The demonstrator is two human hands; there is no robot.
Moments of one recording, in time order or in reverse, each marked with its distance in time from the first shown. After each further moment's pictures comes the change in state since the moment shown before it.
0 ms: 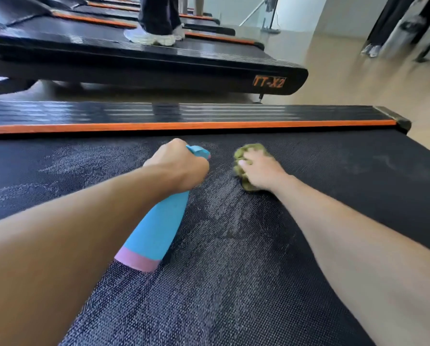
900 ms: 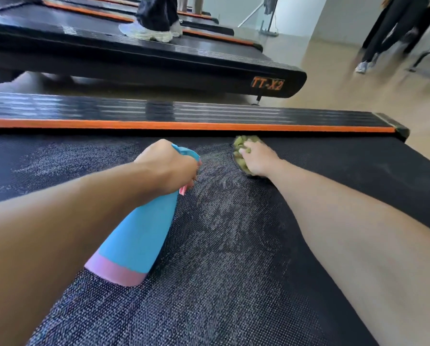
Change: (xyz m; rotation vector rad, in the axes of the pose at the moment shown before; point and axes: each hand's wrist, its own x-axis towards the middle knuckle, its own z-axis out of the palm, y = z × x) left_hand 0.021 -0.010 -0.001 -0.147 -0.011 -0.007; right_hand 0.064 0.023 -0.001 0.045 0.011 0.154
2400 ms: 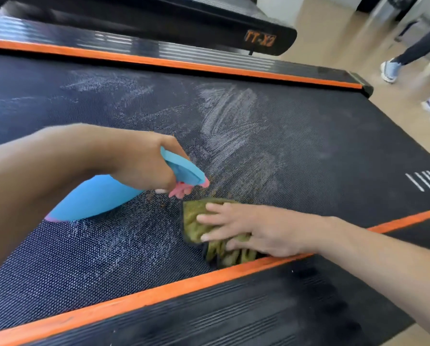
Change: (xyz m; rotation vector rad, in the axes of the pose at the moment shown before) left_hand -0.185 -0.058 -0.077 0.594 -0.677 0.368; right_hand -0.357 -0.033 0.020 0.116 -0.561 -0.895
